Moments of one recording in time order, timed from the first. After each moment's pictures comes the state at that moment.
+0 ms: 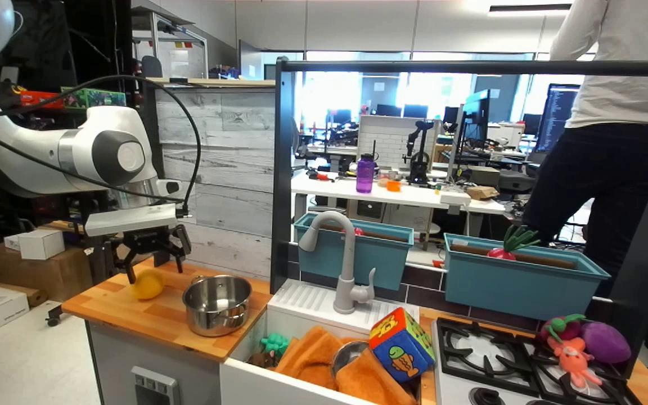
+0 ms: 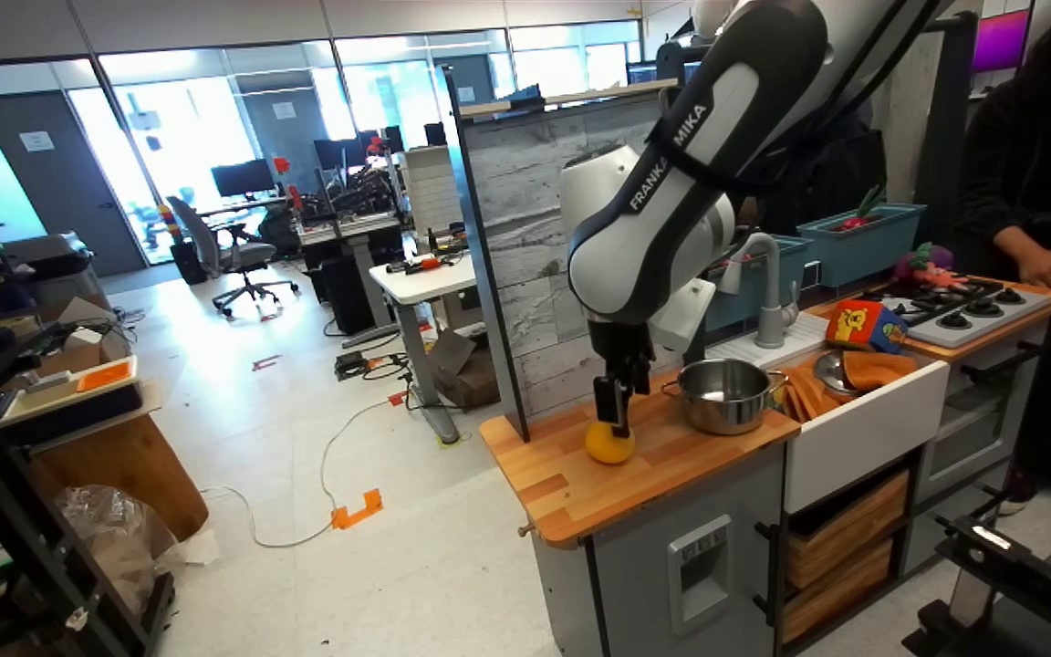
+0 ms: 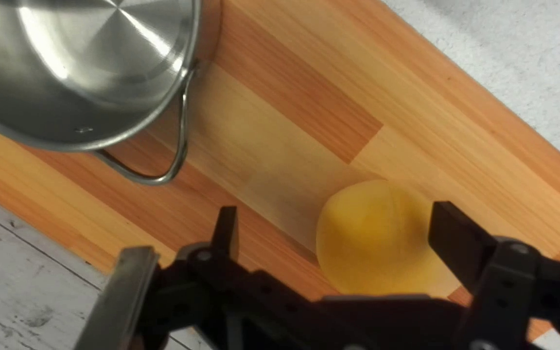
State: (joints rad) arm 0.21 1.20 0.01 -1.20 -0.23 2.45 -0.28
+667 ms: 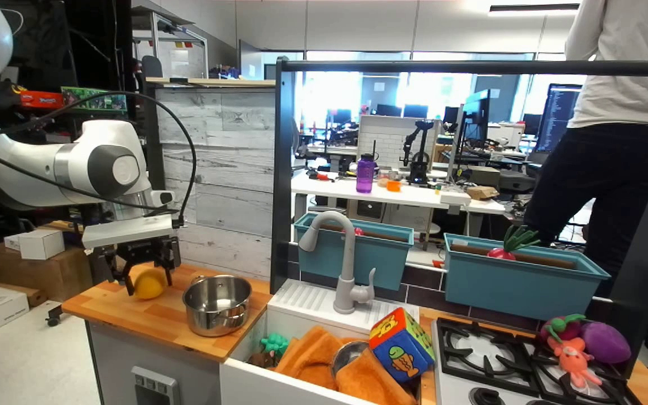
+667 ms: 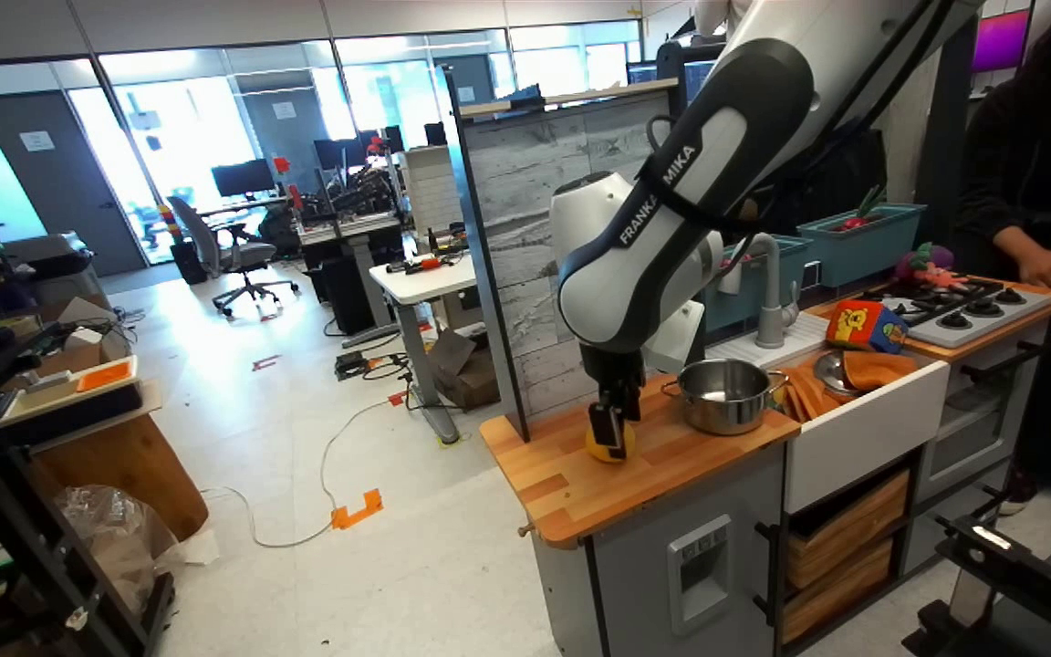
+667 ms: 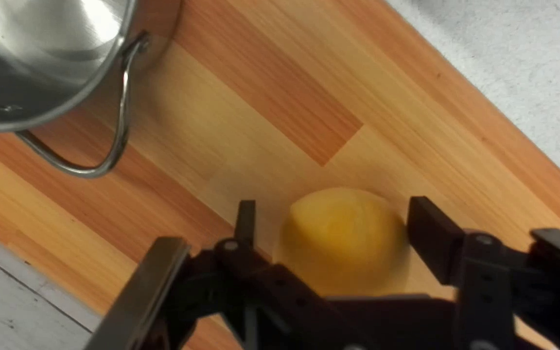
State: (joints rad) arm 0.23 1.28 0.02 -1.12 -0.23 2.43 -0.32
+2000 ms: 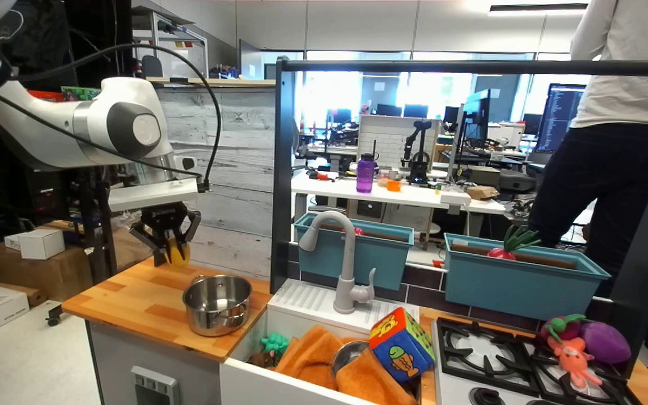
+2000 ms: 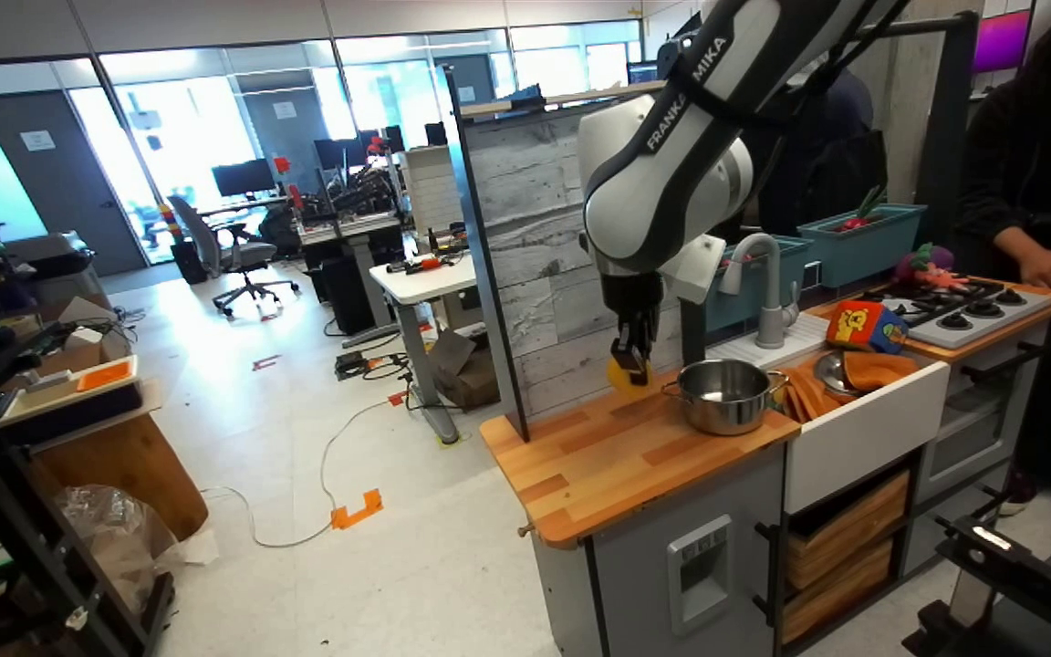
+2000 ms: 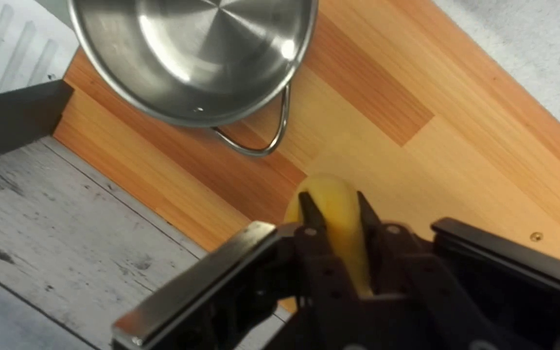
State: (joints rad) arm 0.16 1.10 0.01 -1.27 -0.23 2.47 -0.36
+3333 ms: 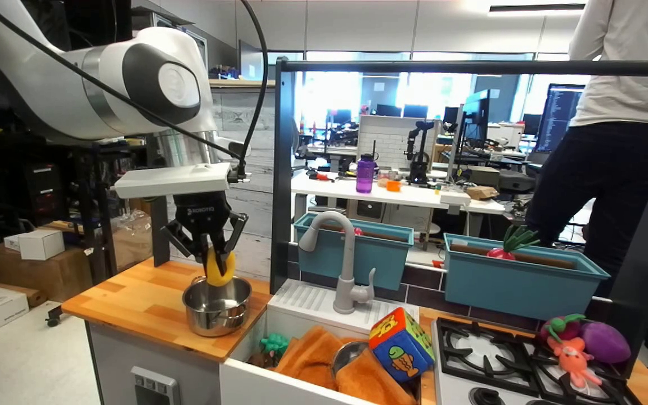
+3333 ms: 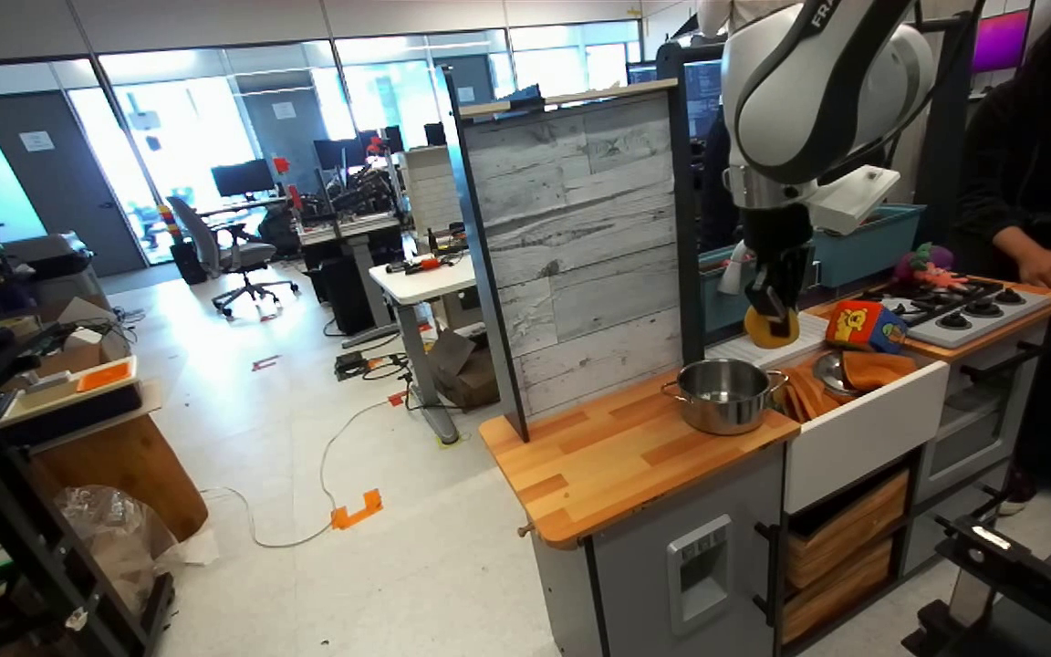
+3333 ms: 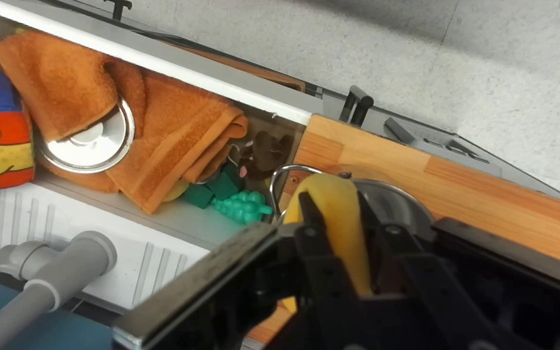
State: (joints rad) arm 0.02 0.76 -0.07 -1.75 -0.23 2.53 -0.18
